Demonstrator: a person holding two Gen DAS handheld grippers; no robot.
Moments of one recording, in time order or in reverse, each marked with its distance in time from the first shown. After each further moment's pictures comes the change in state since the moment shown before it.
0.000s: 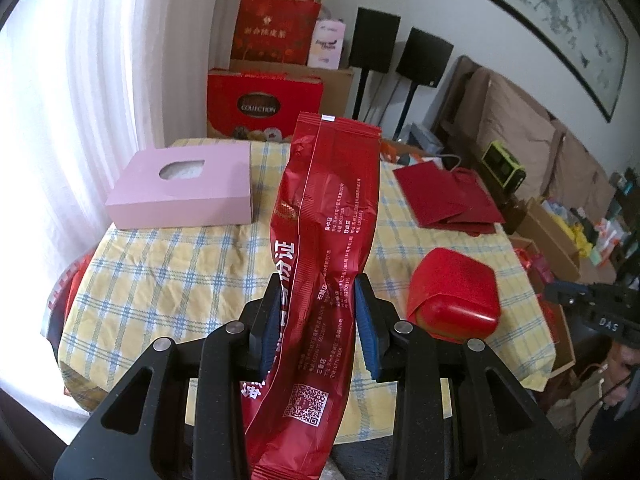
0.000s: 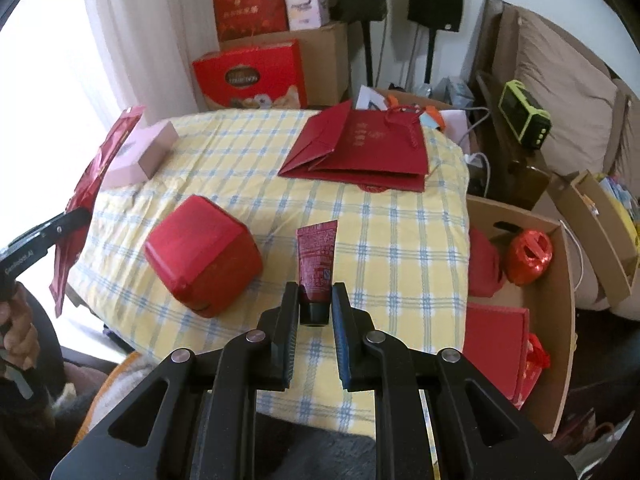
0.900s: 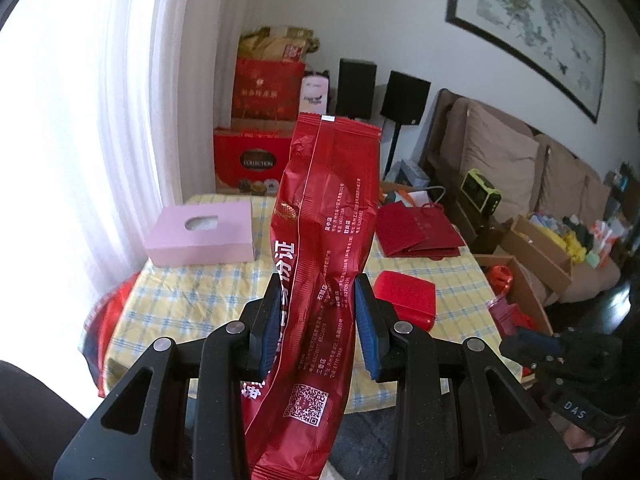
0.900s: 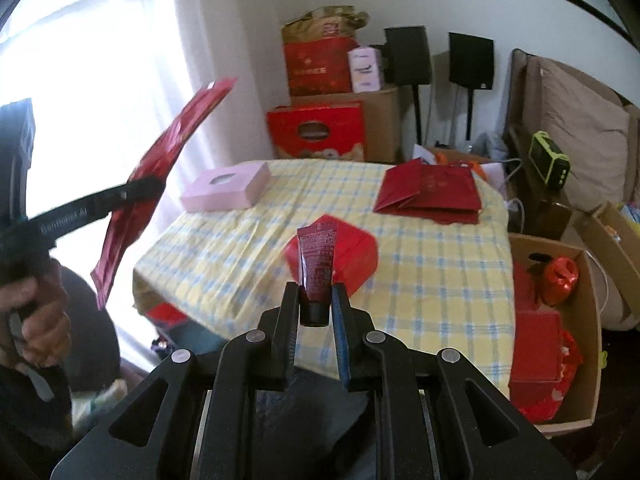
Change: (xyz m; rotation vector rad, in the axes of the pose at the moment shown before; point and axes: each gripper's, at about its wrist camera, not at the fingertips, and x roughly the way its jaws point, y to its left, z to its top) left arm -0.106 -0.039 -0.003 0.068 -0.154 0.041; right arm -0.079 0.072 -0.052 -0.072 -0.214 0.164
